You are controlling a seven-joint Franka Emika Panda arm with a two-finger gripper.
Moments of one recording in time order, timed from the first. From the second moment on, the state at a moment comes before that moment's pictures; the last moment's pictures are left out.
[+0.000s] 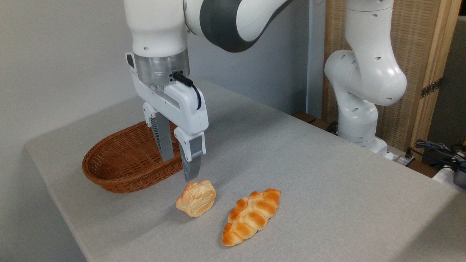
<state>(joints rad) -0.22 0.02 0.19 -1.79 -0.08 1.89 0.78</state>
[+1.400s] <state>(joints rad) -0.22 0.12 0.19 -1.88 -0.08 1.90 0.80</state>
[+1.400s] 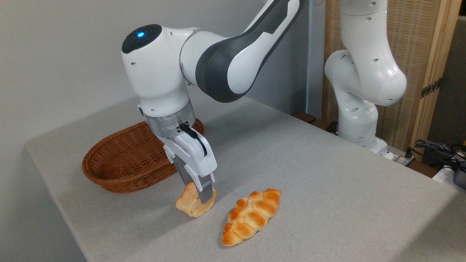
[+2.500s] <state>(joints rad) -0.22 0.10 0.19 -1.85 -0.14 1.90 0.80</state>
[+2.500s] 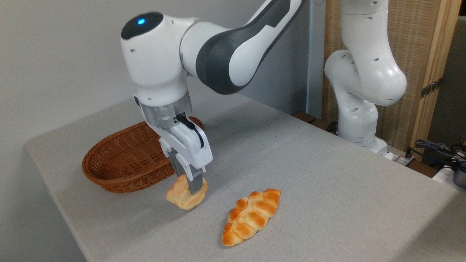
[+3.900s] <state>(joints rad) -0.23 0.15 -0.04 -1.75 -0.31 2.00 0.72</state>
